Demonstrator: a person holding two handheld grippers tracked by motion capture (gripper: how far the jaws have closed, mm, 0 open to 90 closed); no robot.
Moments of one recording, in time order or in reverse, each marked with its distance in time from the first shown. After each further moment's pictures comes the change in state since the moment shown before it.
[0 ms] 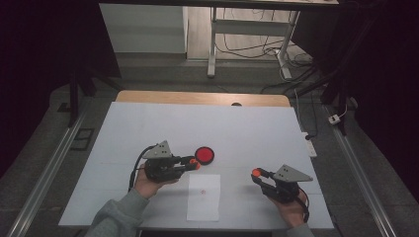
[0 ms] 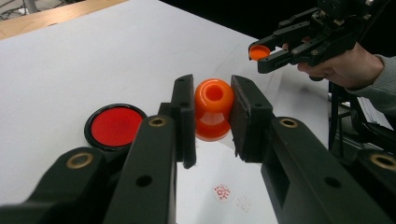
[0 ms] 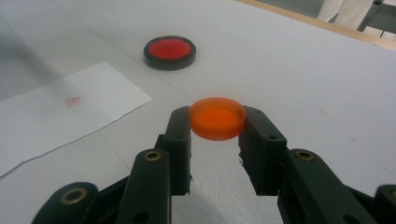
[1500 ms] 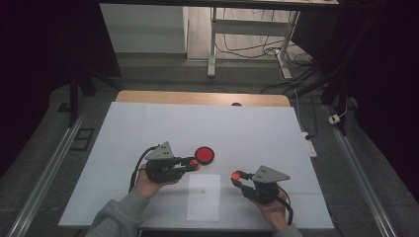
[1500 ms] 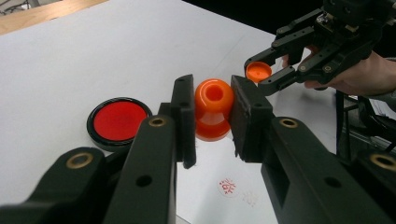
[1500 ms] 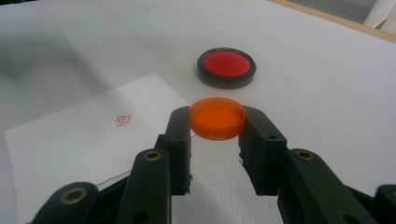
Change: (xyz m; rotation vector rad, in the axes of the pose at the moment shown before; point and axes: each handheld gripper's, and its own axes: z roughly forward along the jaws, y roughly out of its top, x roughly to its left) left arm 0.000 -0.002 0.004 0.024 0.015 0.012; right arm 0.037 0.014 0.035 0.007 0.116 -0.044
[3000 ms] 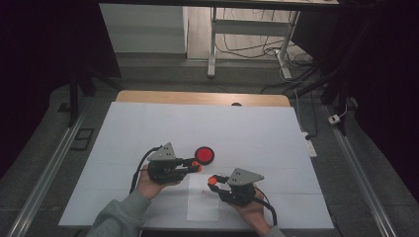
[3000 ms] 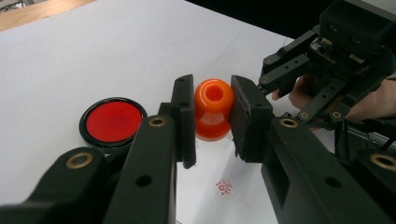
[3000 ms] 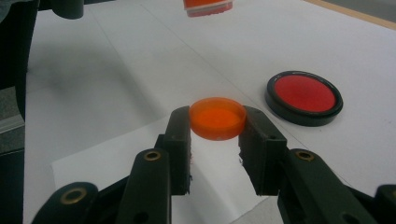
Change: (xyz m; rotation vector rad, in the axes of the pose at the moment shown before) left arm -0.003 0.000 0.005 0.012 -0.011 0.010; right arm 0.040 0.016 0.043 0.000 0.126 -0.040
